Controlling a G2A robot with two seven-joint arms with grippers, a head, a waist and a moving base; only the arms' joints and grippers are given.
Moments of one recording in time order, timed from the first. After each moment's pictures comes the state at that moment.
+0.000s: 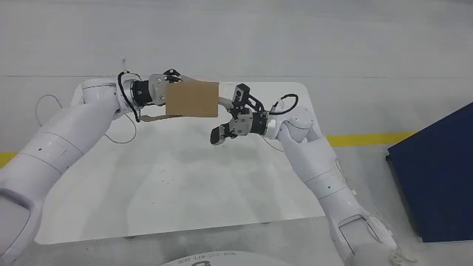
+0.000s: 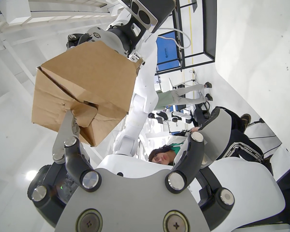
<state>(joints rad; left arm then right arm) 0.61 -1.24 -0.55 -0.91 -1.53 0.65 -1.17 -1.23 -1.12 1.22 -1.45 0.71 0.30 1.13</state>
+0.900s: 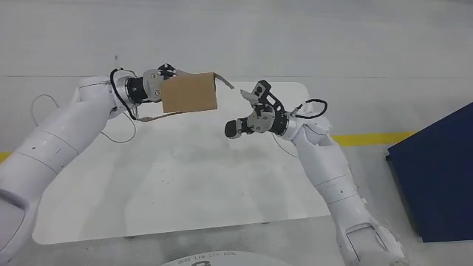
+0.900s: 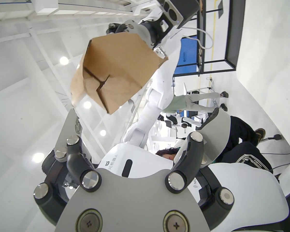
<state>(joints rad) 0.61 -1.21 -0.53 -0.94 -1.63 0.64 -1.18 -1.33 -1.09 1.38 -1.46 0.85 0.19 1.22</state>
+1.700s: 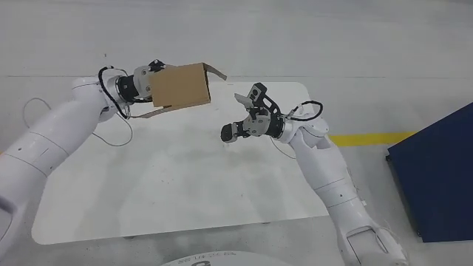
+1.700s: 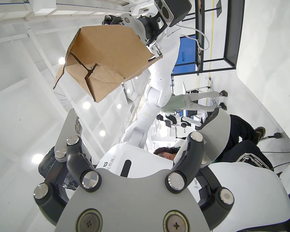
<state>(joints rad) 0.61 -1.16 -0.49 -0.99 -1.81 0.70 -1.12 -1.33 -1.09 1.34 -1.51 0.82 0.22 1.16</state>
